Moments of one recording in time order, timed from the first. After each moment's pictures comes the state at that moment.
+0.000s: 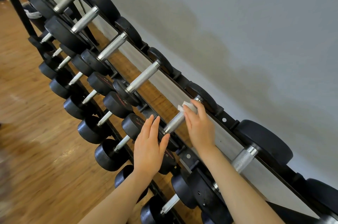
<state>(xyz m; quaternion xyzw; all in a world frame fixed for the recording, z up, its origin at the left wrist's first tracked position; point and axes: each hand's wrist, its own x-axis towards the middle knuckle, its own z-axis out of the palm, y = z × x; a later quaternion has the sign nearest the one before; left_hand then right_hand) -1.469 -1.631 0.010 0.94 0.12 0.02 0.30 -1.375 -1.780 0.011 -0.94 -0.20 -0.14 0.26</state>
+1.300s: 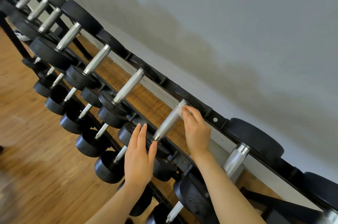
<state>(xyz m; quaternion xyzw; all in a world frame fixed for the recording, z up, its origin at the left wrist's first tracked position) -1.470 -1.635 0.007 0.93 0.14 0.04 0.33 -1.371 -1.793 -0.014 -0.91 -0.14 -0.24 0.31</state>
